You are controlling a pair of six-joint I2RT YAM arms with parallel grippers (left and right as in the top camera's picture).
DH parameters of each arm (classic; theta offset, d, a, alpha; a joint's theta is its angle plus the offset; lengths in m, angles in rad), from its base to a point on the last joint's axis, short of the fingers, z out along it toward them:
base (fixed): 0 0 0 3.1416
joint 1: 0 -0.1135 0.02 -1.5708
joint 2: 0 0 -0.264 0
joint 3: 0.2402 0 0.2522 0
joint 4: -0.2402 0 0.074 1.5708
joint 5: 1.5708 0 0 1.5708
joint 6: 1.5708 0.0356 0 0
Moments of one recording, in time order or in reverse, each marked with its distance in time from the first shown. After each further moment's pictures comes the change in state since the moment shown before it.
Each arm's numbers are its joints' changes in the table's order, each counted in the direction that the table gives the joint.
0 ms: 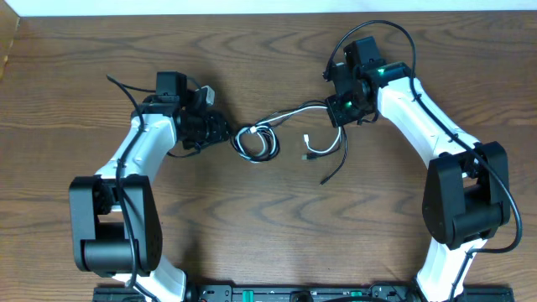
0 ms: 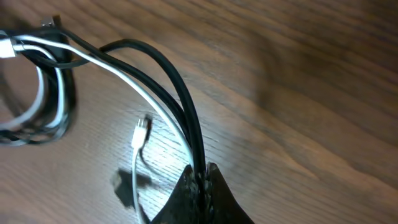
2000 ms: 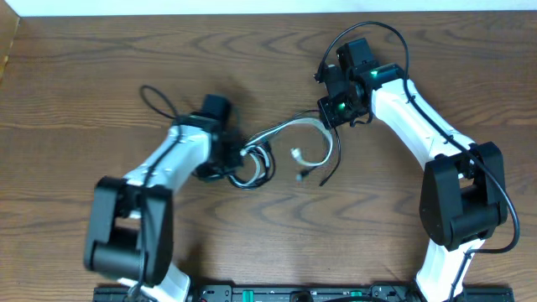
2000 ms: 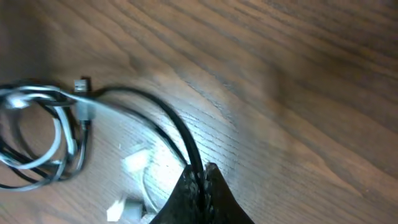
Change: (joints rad) left arm 0.212 0.032 -0.087 -0.201 -0.391 -0.298; right arm -0.031 0.000 0.000 0.016 -0.056 0.020
